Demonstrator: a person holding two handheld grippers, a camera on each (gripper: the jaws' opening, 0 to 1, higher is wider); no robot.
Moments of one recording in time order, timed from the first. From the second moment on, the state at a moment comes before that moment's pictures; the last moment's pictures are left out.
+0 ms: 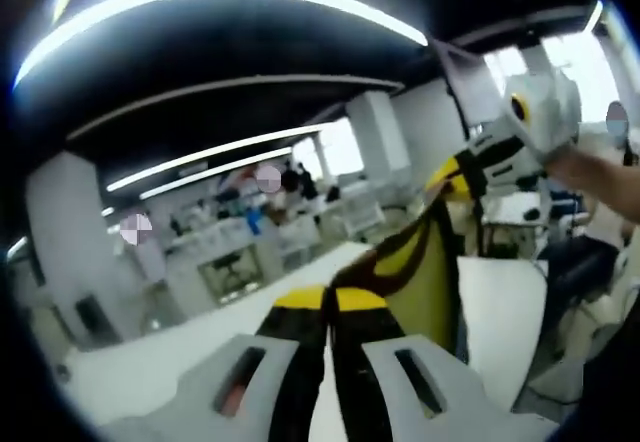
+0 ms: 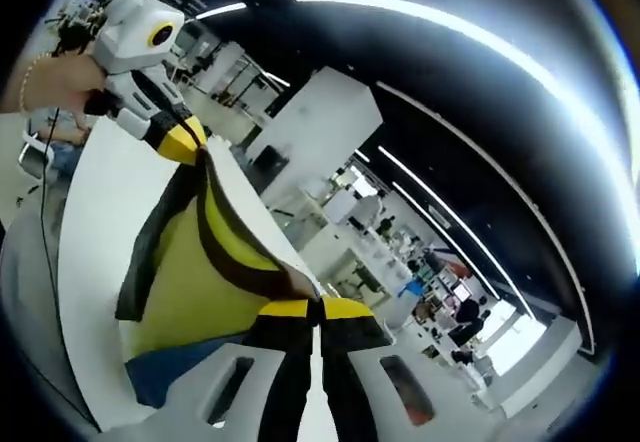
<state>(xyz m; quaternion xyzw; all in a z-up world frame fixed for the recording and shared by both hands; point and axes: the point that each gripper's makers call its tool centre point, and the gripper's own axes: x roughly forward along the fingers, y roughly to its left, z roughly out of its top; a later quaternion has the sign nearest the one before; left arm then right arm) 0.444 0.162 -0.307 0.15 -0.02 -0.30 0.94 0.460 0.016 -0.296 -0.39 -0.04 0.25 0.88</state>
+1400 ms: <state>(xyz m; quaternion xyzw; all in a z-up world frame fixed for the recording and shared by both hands) 0.439 0.179 -0.380 0.05 0.10 -0.33 0.94 0.442 0.025 -0.392 -0.45 0.06 0.30 0.84</state>
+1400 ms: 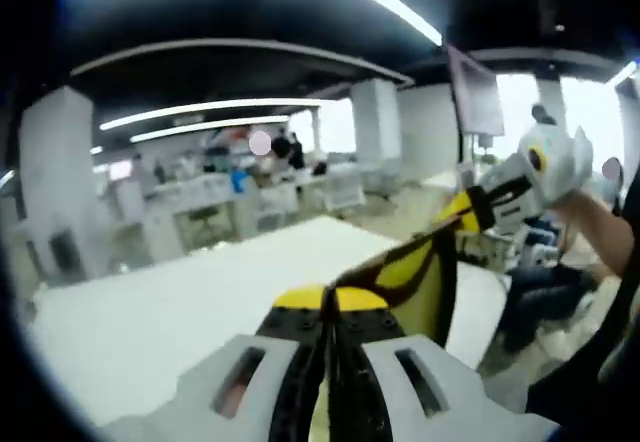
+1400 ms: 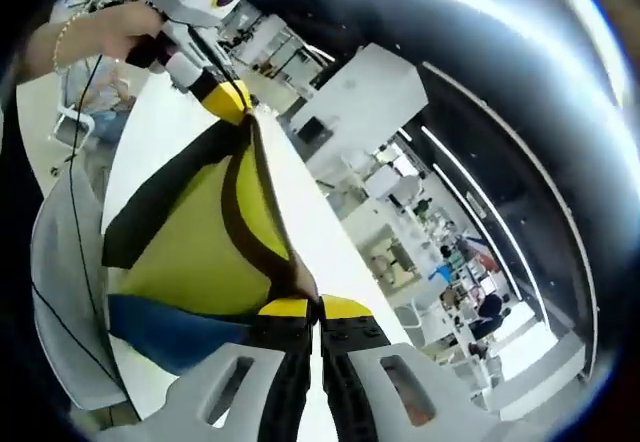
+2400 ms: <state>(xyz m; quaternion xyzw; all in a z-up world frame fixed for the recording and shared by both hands) 0.612 0.170 -0.541 0.04 0.26 -0.32 0.91 0.613 0.018 -0.554 -0.42 0.18 0.36 0.81</state>
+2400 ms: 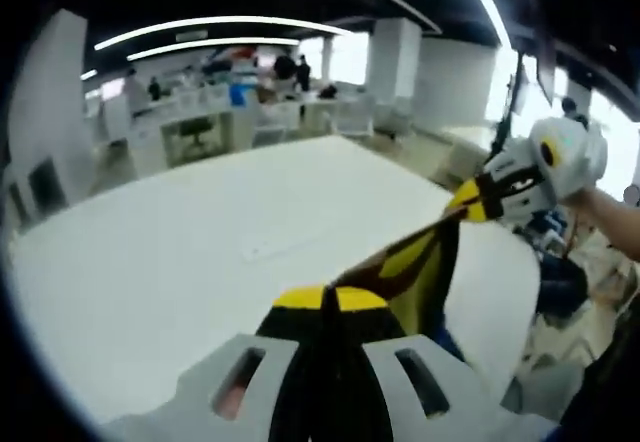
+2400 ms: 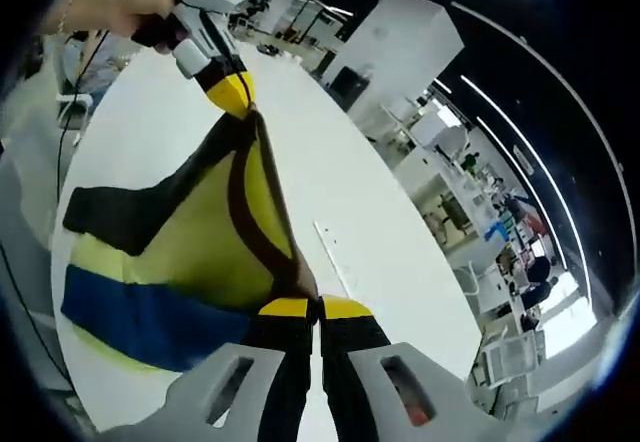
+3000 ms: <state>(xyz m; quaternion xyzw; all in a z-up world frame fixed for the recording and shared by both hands) 0.670 0.171 -0.609 0.04 0.32 -0.31 0.89 0.671 0.017 -0.621 -0.39 0.23 0.38 0.80</state>
